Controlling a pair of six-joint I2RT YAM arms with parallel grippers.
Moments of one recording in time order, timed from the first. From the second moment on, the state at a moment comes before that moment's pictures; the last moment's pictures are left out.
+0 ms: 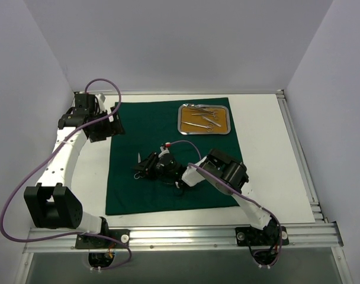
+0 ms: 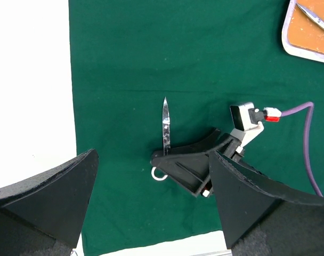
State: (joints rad) left arm -0.03 1.46 1.38 -0.84 0.15 -0.31; right arm 0.95 2.29 1.08 0.90 -0.15 1.49
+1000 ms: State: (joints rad) left arm -0.02 1.46 1.38 -0.84 0.19 -0.30; right arm 1.00 2.12 1.26 0.31 -0.03 1.20
